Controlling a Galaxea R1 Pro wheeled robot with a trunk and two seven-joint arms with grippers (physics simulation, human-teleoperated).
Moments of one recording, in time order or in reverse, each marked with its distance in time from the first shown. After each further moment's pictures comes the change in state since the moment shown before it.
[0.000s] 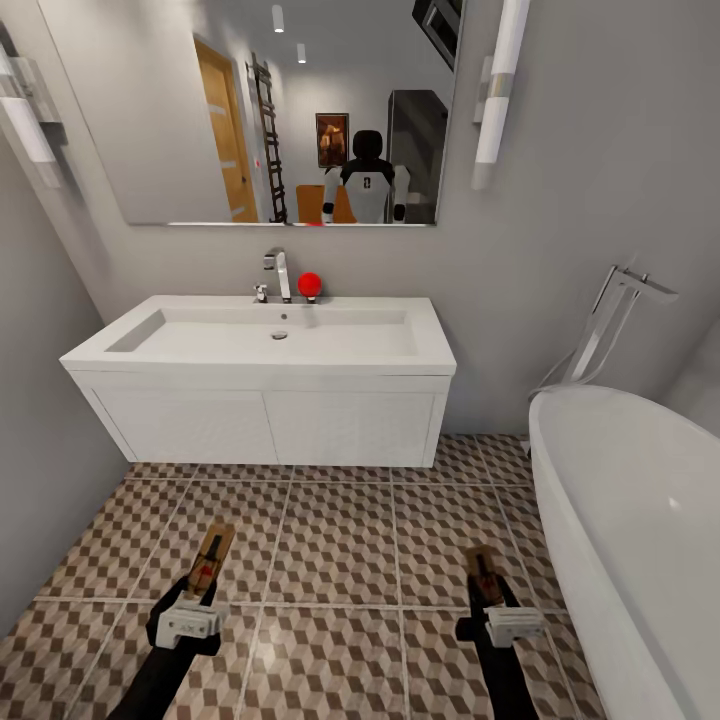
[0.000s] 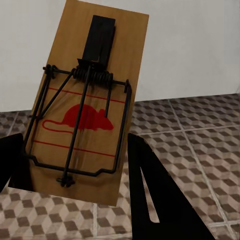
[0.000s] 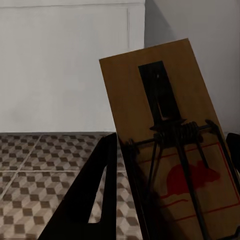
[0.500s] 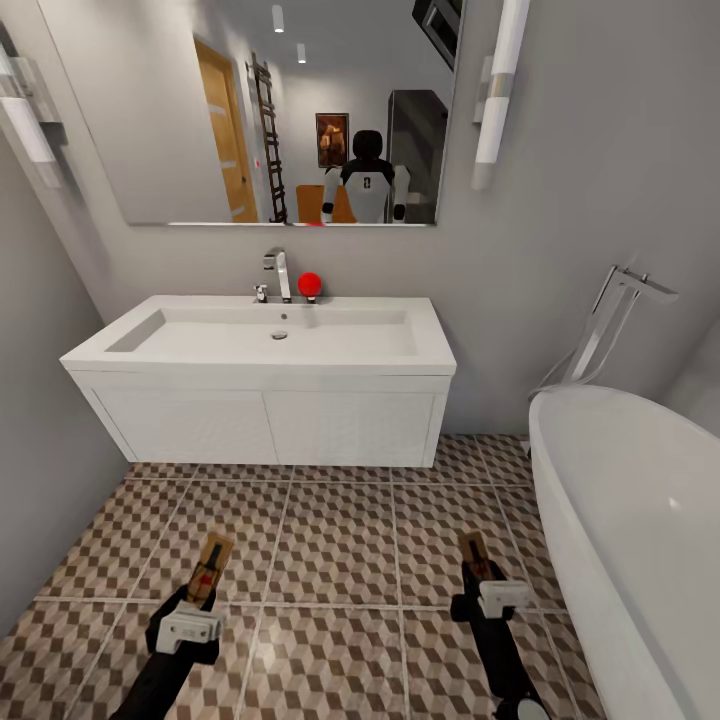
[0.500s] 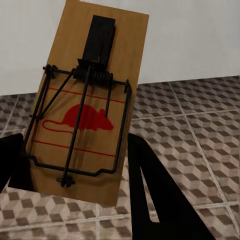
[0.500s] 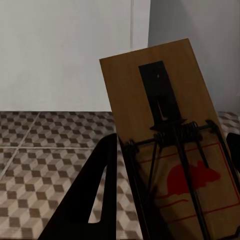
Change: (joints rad) left arm 0.004 0.004 -0.002 0.008 0.002 0.057 0.002; right arm 0.000 -0.001 0.003 -0.163 0.000 0.302 0.000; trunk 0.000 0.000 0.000
